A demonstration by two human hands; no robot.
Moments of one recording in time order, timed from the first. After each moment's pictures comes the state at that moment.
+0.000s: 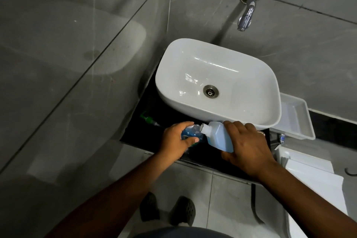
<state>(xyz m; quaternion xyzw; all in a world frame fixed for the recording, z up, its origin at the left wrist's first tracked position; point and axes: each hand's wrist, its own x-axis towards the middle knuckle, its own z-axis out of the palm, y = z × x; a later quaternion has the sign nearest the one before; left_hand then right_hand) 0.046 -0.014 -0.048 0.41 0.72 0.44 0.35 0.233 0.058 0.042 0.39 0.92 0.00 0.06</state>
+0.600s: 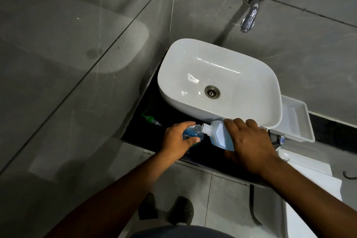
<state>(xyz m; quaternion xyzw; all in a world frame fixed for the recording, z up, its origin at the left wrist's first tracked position) 0.047 -0.015 -0.045 0.41 0.71 0.45 0.35 0.221 0.058 0.063 0.38 0.91 0.05 0.13</state>
